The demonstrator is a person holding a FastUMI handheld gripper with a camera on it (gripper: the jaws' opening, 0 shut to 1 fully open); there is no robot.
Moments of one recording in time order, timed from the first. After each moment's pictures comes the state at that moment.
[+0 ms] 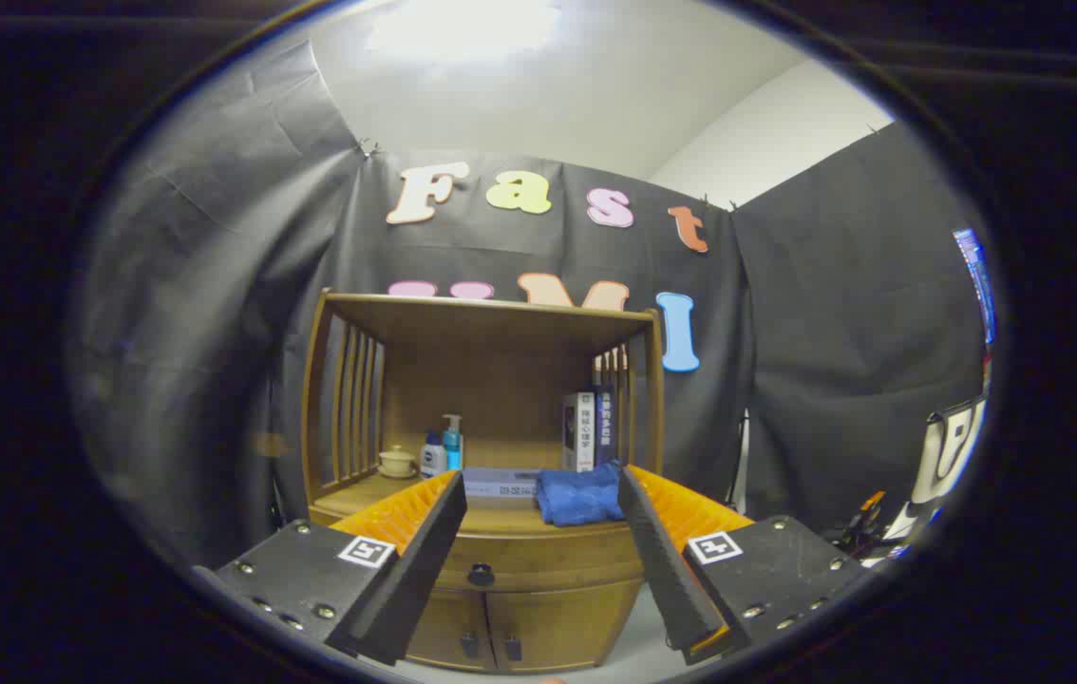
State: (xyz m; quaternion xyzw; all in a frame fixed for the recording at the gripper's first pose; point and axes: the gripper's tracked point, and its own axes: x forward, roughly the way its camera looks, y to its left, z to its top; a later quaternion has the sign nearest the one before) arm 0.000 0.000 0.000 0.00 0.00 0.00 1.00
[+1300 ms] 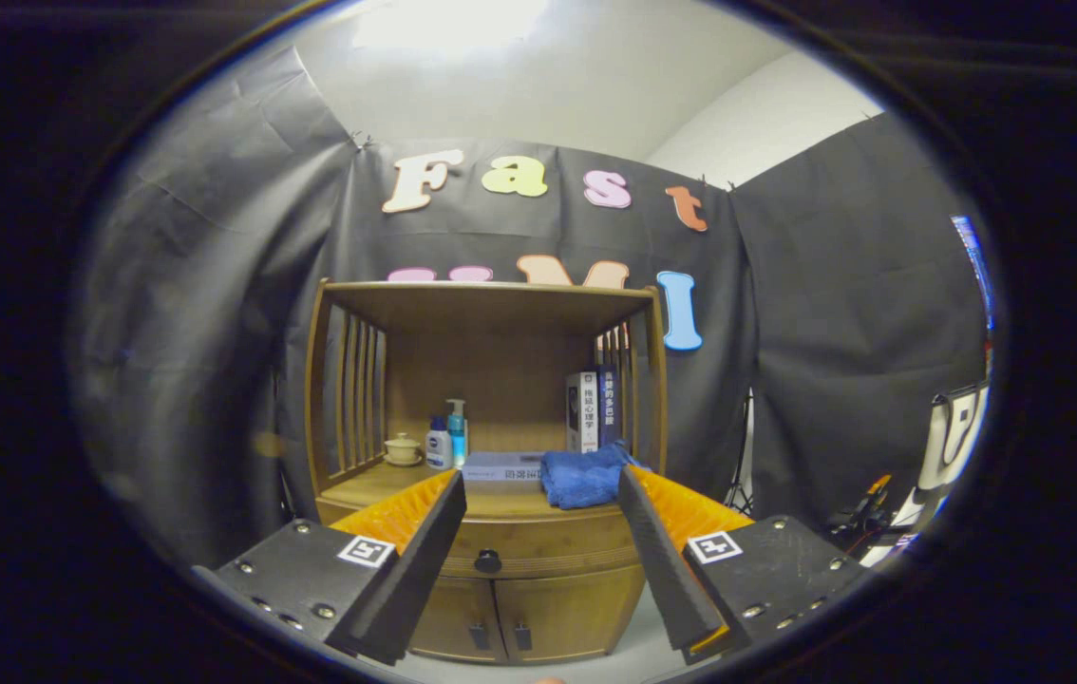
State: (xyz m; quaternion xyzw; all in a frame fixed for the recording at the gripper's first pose) arm 0.010 0.008 -0.017 0.02 0.03 0.01 1.00
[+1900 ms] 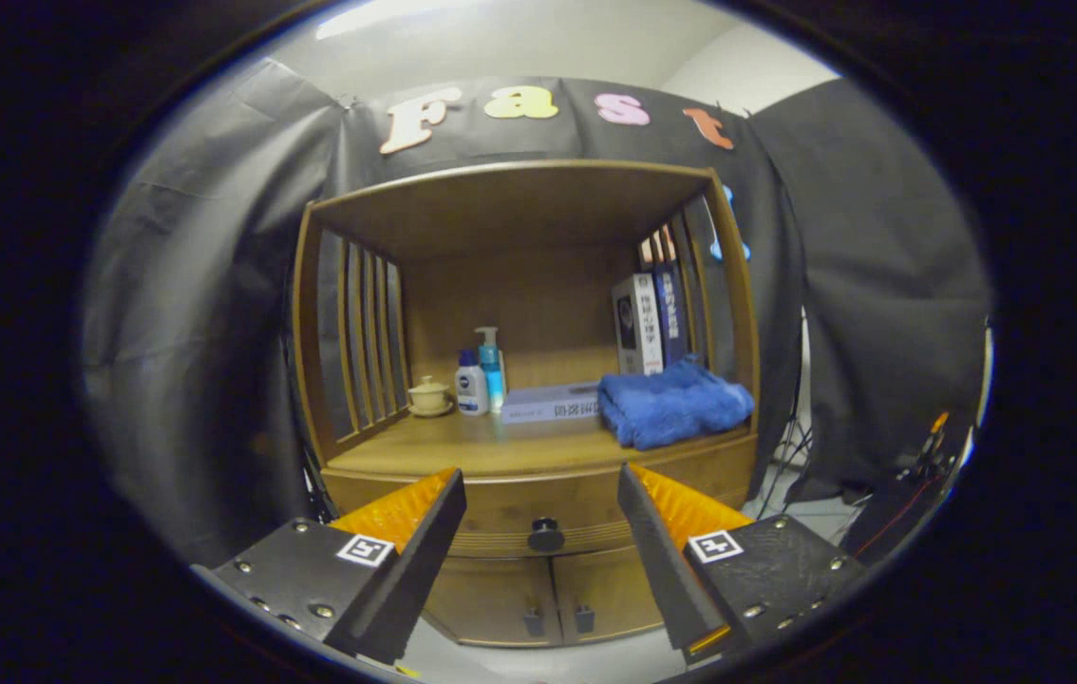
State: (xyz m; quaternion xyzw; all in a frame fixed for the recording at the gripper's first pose) arm 0.089 0.077 -0.134 0.08 0.13 0.06 0.99
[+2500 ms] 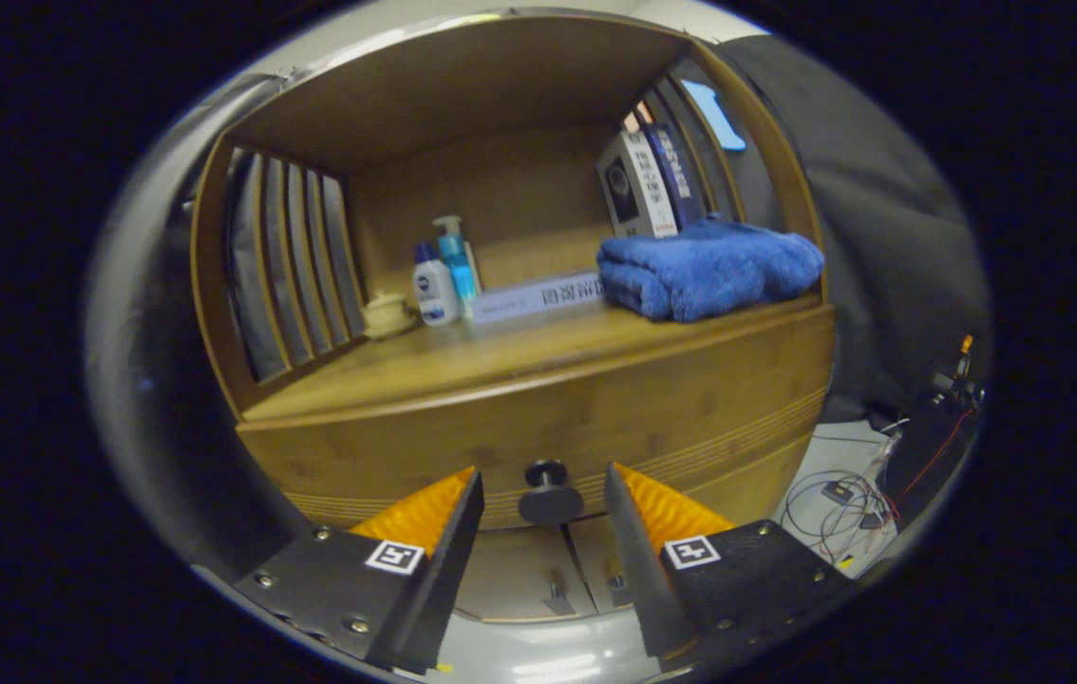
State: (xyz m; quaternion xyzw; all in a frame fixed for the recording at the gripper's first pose) arm 0.153 0.100 -0.278 0.10 0.27 0.05 0.96
